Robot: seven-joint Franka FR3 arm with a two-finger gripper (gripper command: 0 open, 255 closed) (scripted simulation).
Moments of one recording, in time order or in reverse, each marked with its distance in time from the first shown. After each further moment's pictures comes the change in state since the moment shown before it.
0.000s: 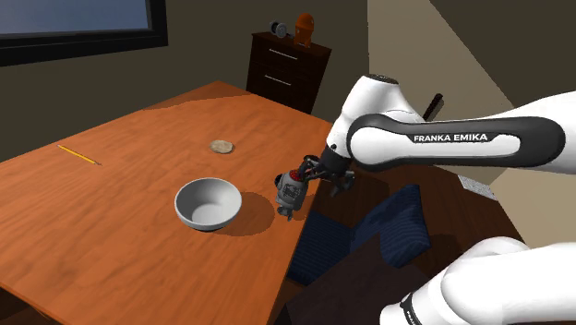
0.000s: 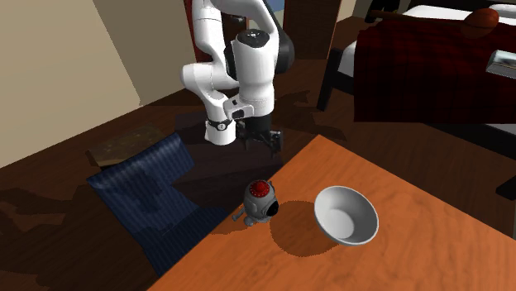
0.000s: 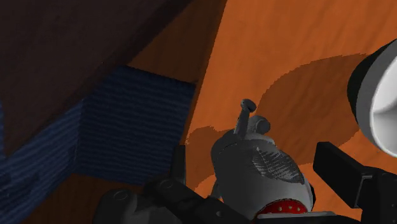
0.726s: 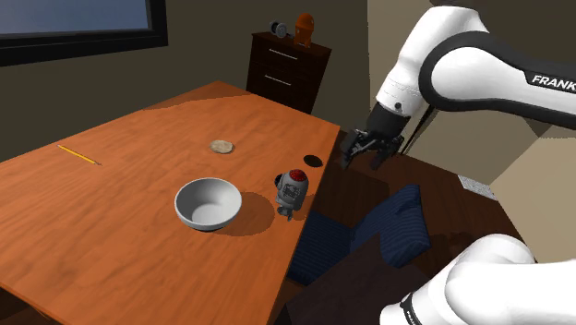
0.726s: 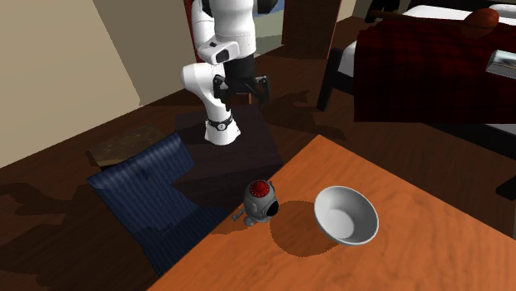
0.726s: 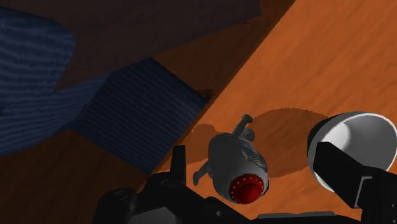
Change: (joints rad) arm 0.089 -0.239 -0.212 0.163 -0.088 -0.462 -0.393
